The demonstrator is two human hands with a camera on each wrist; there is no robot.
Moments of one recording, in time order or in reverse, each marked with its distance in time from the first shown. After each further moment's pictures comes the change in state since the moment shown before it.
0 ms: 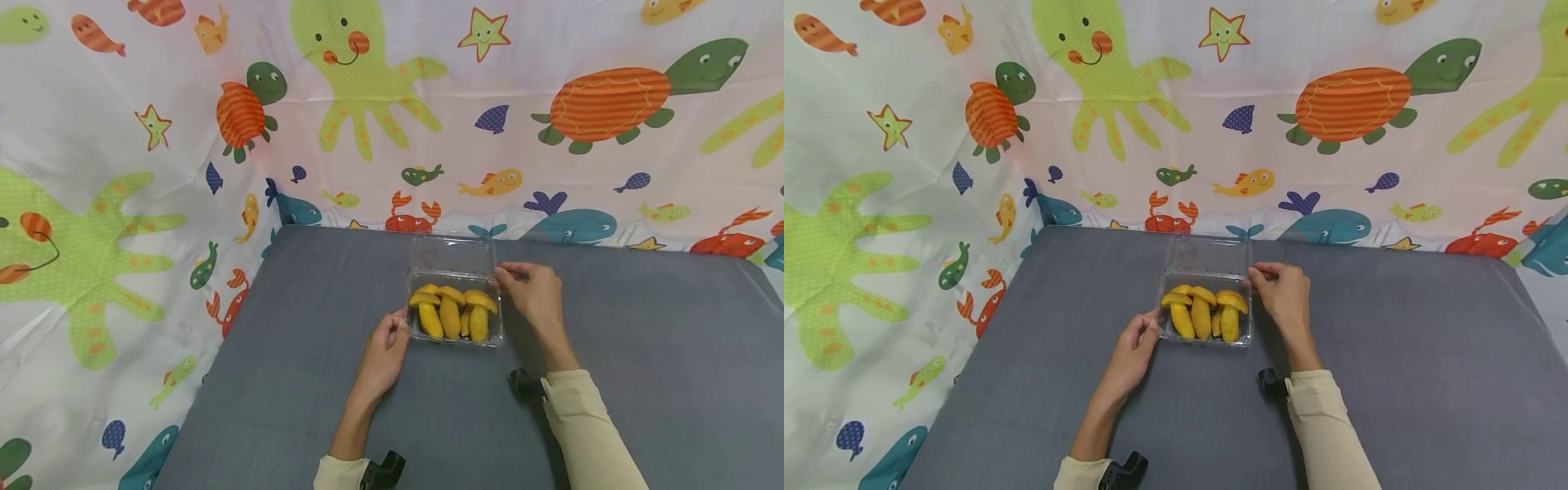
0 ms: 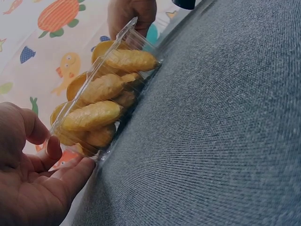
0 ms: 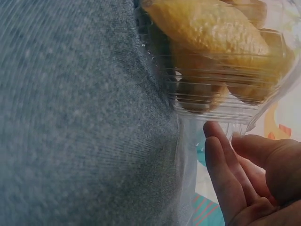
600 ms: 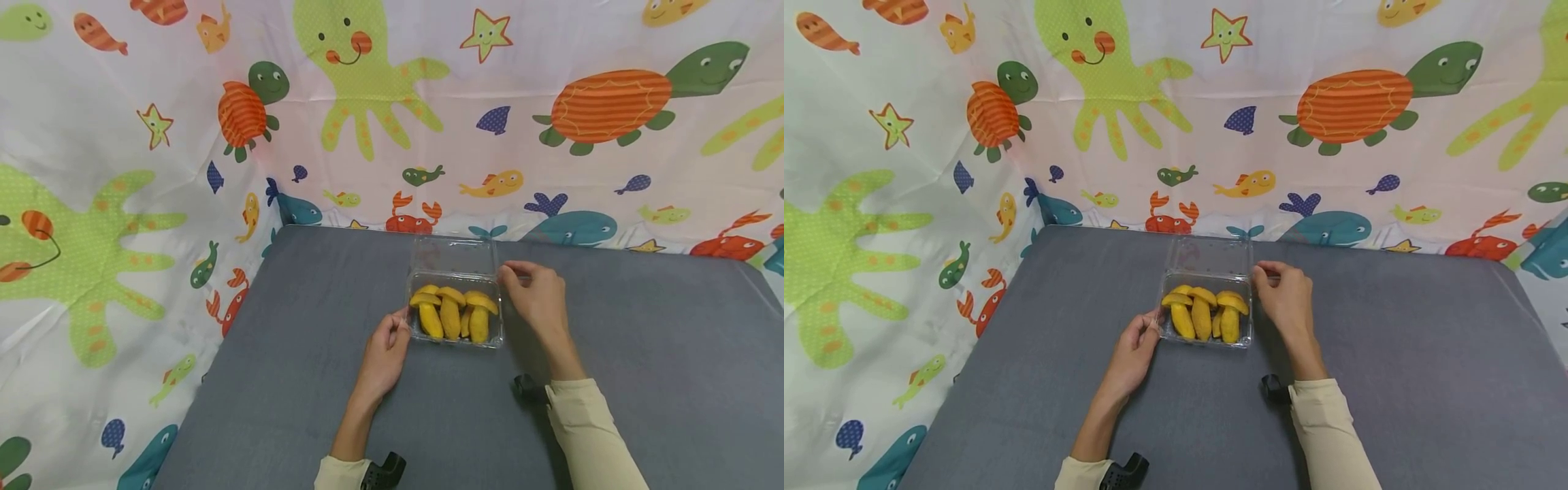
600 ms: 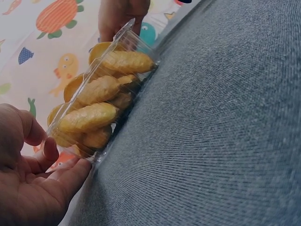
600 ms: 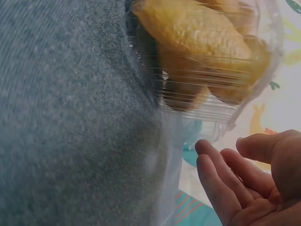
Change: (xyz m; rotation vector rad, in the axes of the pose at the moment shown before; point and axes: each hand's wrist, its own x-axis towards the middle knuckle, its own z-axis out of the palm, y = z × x) left_hand 0.000 0.000 0.001 0.001 0.016 -0.001; right_hand -0.011 -0.010 -0.009 -0.008 0.048 -0.130
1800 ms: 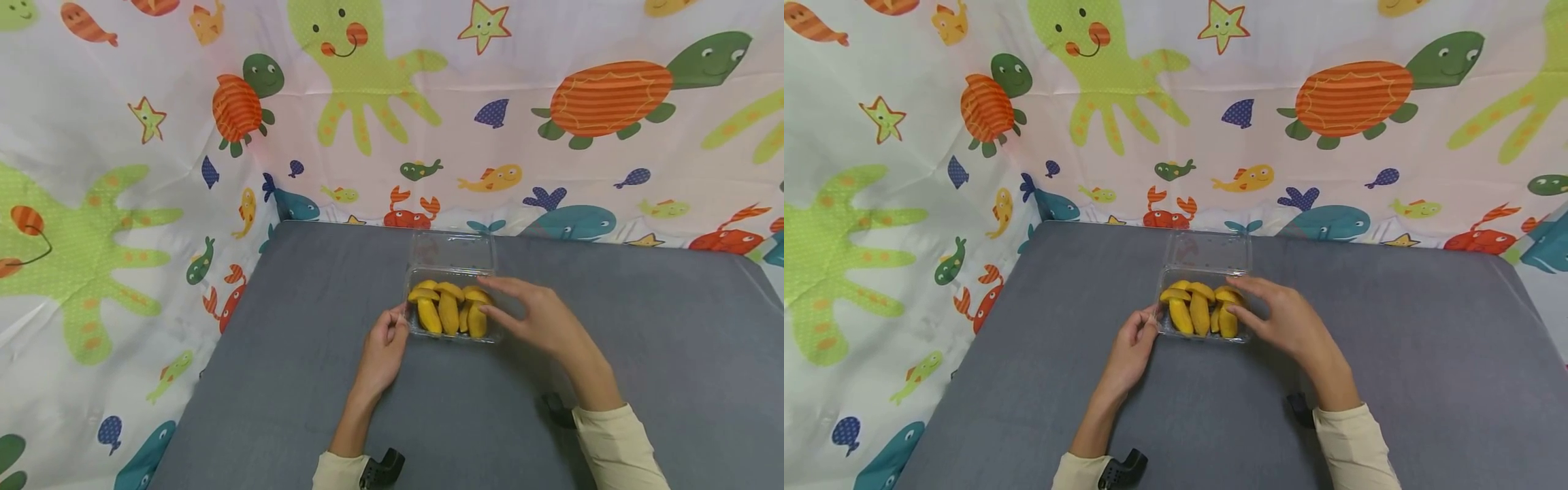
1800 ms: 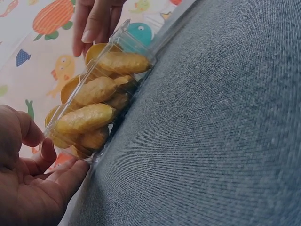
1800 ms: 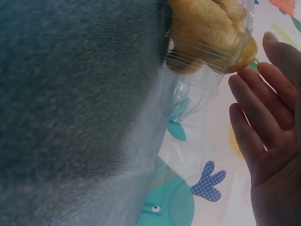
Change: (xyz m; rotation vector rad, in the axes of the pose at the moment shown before) left_hand -0.001 0.001 0.002 0.031 0.025 -0.018; right_hand -0.031 0.000 -0.026 -0.131 -0.273 -0.617
